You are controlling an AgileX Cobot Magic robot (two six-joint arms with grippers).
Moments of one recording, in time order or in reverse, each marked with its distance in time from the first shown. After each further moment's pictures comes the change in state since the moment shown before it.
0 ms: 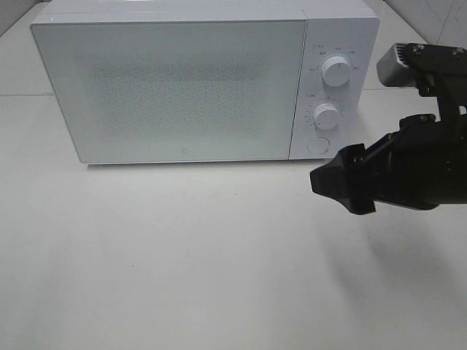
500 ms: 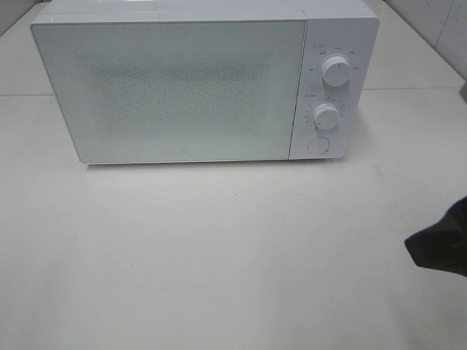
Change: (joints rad) left arm 0.000 0.000 0.000 0.000 0.000 0.000; right arm 0.000 -0.282 -0.086 -0.117 0.617 0.022
